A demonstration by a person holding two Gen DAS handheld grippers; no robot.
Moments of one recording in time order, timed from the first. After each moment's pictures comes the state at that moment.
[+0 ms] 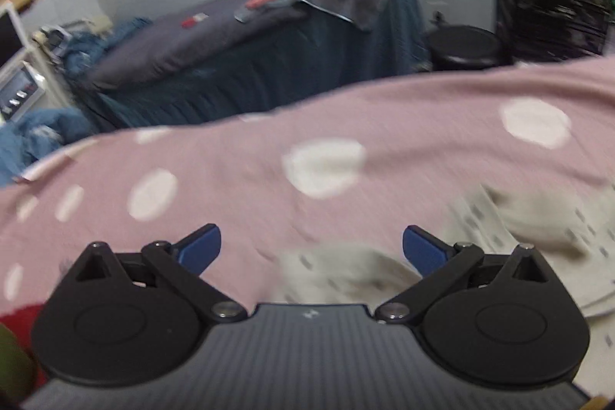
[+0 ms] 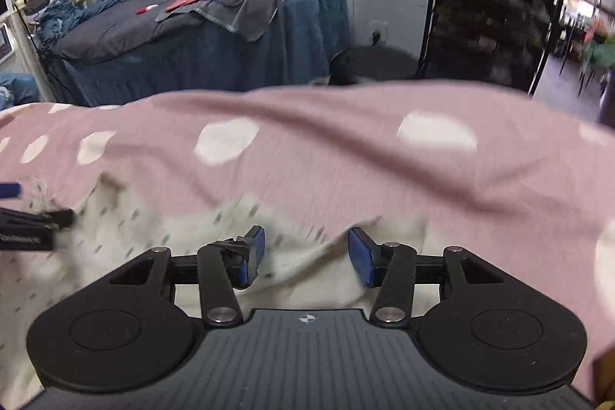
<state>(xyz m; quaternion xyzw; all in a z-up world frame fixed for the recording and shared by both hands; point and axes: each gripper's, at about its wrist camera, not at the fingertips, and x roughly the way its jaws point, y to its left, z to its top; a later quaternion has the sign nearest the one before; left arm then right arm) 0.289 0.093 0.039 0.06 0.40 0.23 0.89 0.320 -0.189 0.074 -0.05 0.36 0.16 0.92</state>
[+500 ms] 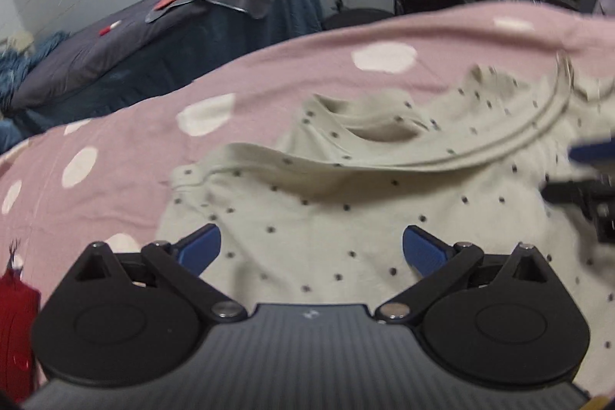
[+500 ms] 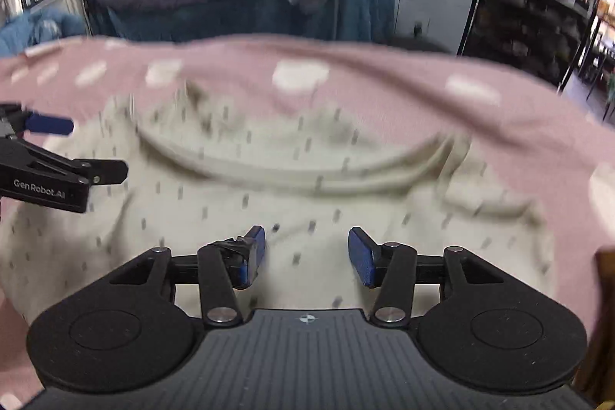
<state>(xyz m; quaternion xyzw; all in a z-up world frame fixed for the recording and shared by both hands) 0.218 0.015 0.018 0.08 0.42 0.06 0.90 0.224 -0.177 0.050 -0.11 0.39 0.25 0.88</state>
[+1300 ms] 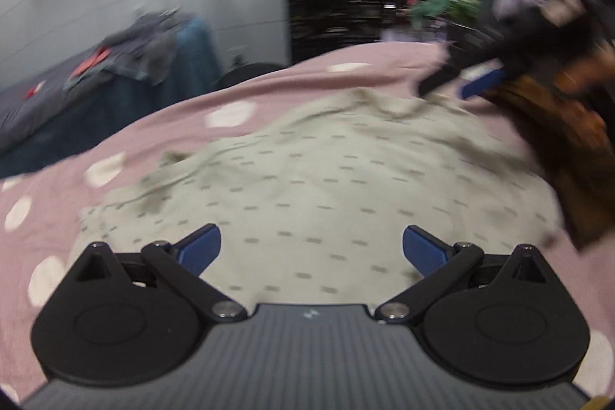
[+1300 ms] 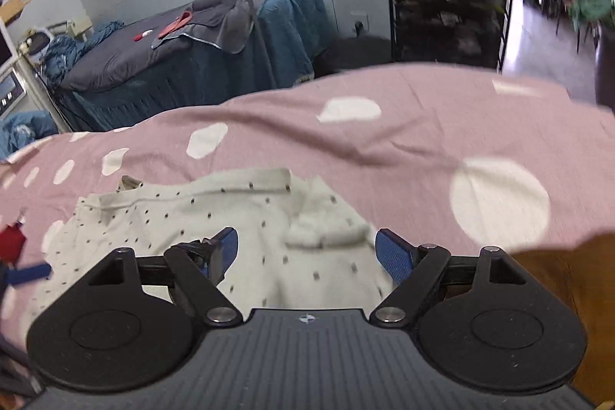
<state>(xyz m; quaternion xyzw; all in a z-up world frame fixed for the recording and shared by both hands) 0.113 -0.086 0.065 0.09 0.33 -0.11 0.93 0.259 -0.294 0.102 0.07 0.43 0.20 0.88</state>
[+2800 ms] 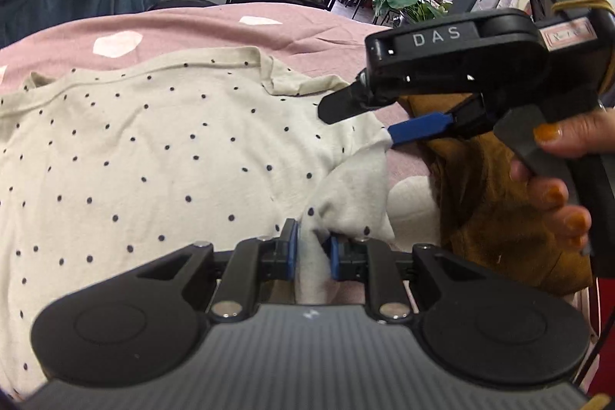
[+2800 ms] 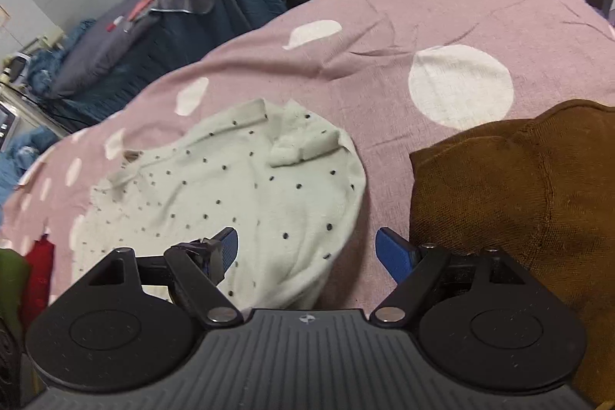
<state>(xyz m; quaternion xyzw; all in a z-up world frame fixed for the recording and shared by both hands) 0.178 -0.129 0.036 -0.10 0.42 -0.18 0.88 0.251 -0.305 0.095 0.11 0.52 0.17 0.83</state>
